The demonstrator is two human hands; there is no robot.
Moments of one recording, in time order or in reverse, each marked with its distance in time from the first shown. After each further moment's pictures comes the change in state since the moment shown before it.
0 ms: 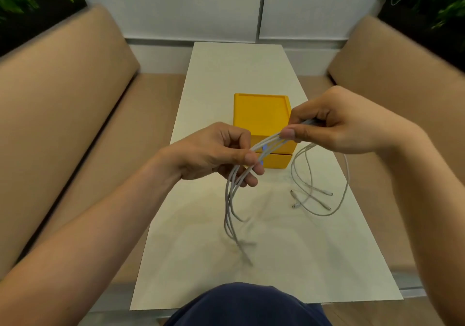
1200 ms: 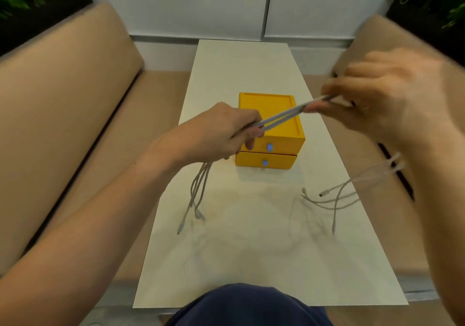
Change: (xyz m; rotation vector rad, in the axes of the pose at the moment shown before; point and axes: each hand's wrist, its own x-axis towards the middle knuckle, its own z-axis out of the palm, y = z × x) left_hand 0.008 0.023 -0.013 1.011 0.268 0.214; right_hand -0.014 0.019 -0.016 -0.788 0.429 -0.077
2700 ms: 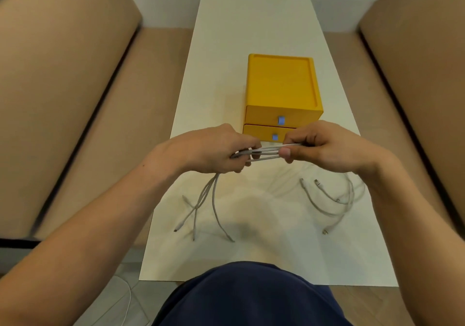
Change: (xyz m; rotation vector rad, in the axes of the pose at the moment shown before) left_hand -0.010 -0.053 0.058 0.008 -0.389 -0.090; right_hand -0.028 -0.049 0.112 1.025 -0.734 0.326
